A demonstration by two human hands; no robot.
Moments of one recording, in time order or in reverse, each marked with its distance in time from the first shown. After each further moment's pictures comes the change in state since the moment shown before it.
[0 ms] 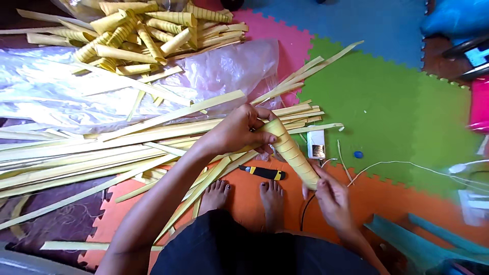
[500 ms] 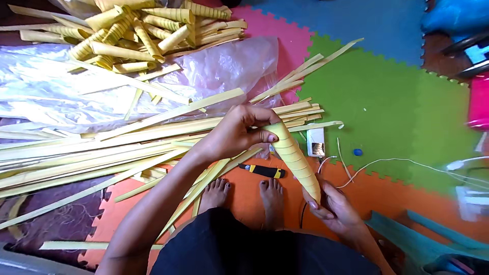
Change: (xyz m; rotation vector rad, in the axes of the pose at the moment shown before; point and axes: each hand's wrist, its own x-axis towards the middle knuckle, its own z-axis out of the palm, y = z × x) left_hand 0.041 -0.032 -0.048 0.020 -0.209 0.570; right_hand -0.004 -0.021 -0.001 0.672 -0.176 0.575
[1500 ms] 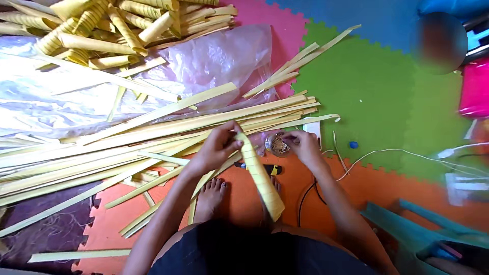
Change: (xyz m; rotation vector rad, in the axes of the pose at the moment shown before) left_hand -0.056 -0.065 0.016 -0.107 0.134 -0.316; right_hand 0.131 -0.024 -0.046 -1.454 0.340 -0.359
